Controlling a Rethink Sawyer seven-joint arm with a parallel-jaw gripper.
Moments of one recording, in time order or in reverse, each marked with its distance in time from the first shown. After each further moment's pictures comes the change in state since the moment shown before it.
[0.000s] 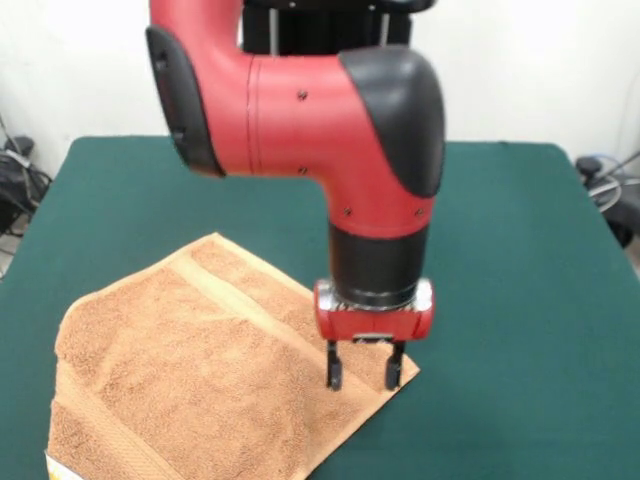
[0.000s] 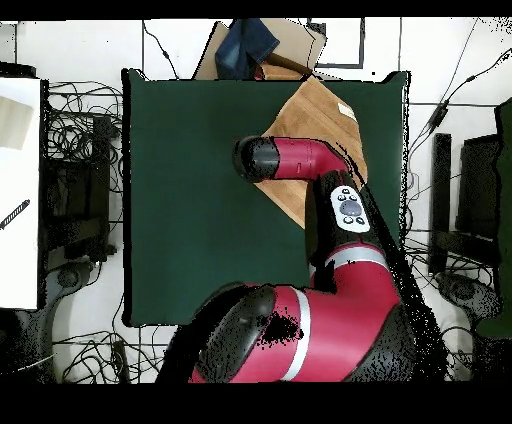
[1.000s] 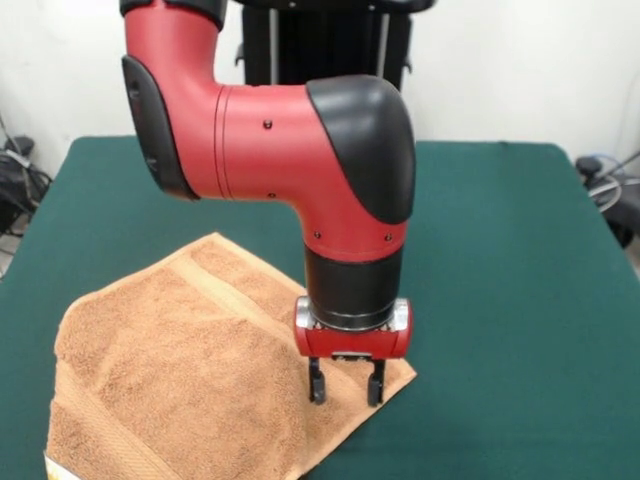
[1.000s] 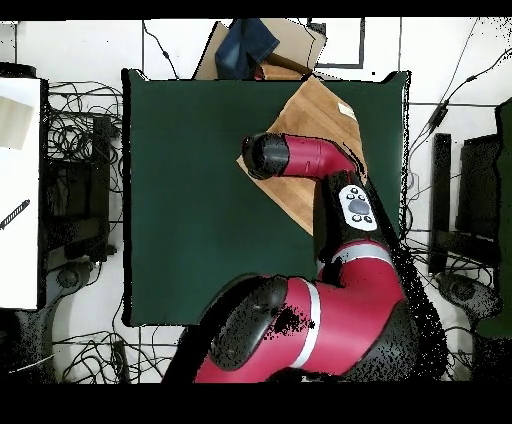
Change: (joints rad) arm -0.019 0.048 0.001 -0.063 0.033 0.040 0.000
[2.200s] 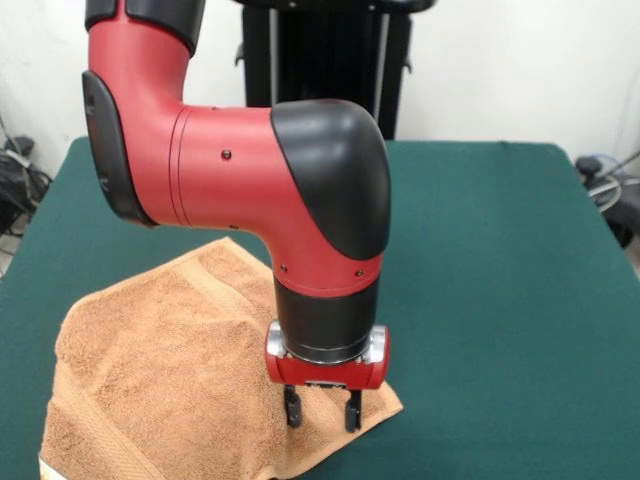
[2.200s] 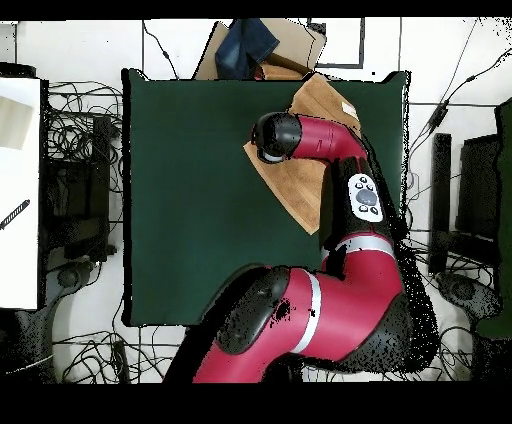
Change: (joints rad) arm -0.006 0.061 0.005 -0.168 0.013 0.145 0.000
